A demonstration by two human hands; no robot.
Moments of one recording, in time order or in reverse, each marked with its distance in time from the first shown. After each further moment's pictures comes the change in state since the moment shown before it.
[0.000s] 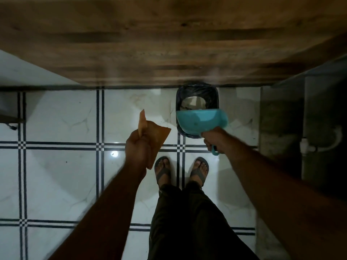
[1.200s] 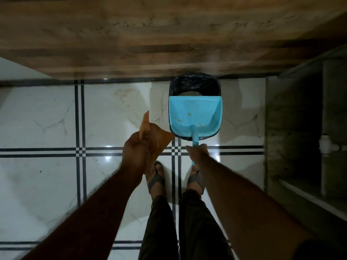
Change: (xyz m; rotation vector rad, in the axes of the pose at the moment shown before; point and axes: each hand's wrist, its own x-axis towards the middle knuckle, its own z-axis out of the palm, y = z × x) left_hand 0.081 -0.086 0.051 0.040 -0.122 0.005; right_hand 0.135 0.096 0.097 0.141 0.249 0.170
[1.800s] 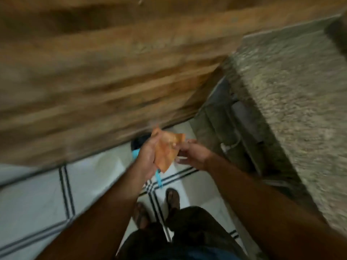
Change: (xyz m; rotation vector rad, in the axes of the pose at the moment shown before) left_hand -0.256 0.247 0.077 -0.249 -0.674 -0.041; right_hand -0.399 -0.064 -0.315 0.566 -0.420 -0.408
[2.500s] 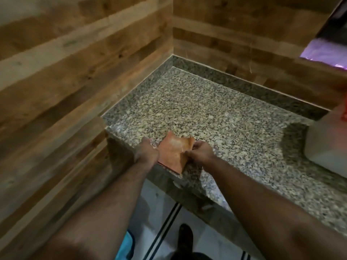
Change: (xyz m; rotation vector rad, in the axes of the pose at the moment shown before) left_hand 0.146 -0.026 0.416 1.501 0.057 0.490; right_hand -0.133 -0.087 -0.373 0.047 0.827 -0.267
